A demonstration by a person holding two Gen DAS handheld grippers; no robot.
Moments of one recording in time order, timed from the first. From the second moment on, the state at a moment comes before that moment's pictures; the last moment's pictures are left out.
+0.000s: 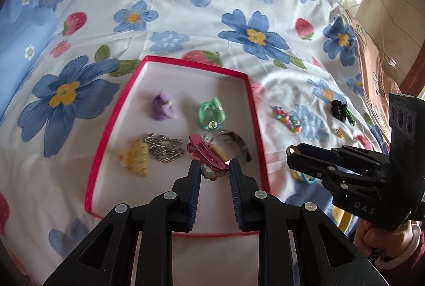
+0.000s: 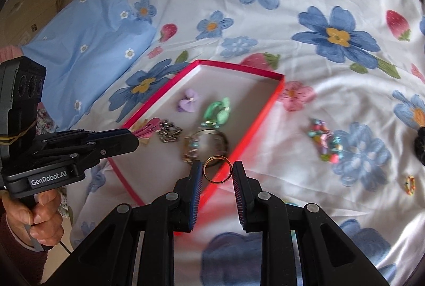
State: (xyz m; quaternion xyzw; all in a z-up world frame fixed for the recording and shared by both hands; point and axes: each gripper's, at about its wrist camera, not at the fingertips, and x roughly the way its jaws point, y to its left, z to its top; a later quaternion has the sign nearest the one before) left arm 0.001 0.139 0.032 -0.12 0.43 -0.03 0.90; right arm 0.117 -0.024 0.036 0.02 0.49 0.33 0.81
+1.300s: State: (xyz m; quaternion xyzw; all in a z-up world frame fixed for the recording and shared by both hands) left arm 0.021 0.168 -0.038 -0.12 0.48 -0.01 0.87; right arm 0.109 0.064 -0.020 -0.07 0.56 0.38 0.74
